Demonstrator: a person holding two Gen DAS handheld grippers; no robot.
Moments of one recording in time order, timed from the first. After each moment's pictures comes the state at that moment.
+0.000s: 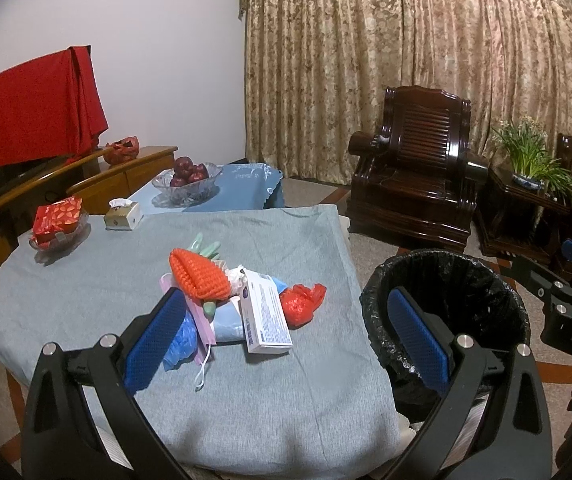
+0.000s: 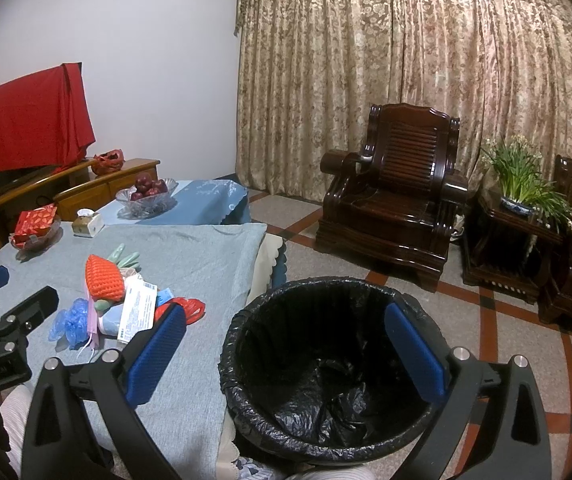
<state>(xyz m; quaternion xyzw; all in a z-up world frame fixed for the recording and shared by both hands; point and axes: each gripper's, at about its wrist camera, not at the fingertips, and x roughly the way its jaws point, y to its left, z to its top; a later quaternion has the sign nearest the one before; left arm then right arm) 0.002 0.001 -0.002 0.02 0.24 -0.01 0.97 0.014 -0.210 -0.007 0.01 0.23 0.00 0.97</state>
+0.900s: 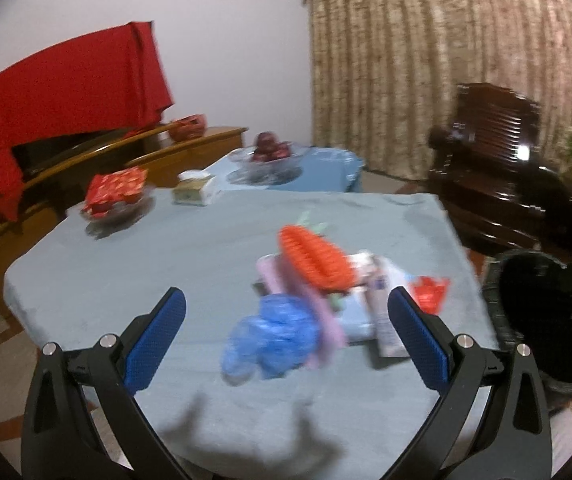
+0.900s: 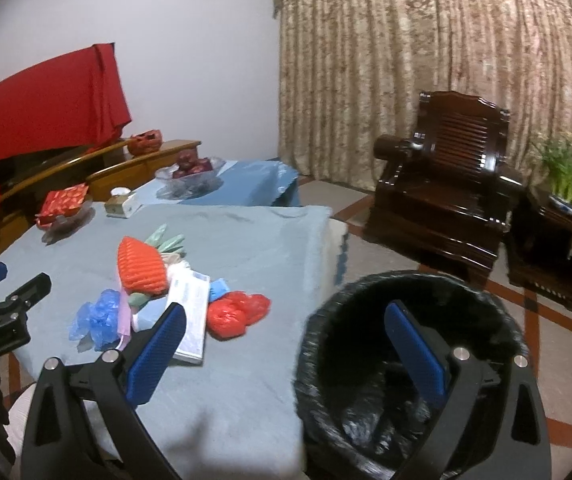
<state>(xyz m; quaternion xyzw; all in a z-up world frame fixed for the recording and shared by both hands) 0.020 0.113 -0.076 0.01 0.25 0.12 0.96 0.081 -0.119 -0.053 0.00 0.26 0.09 0.96</state>
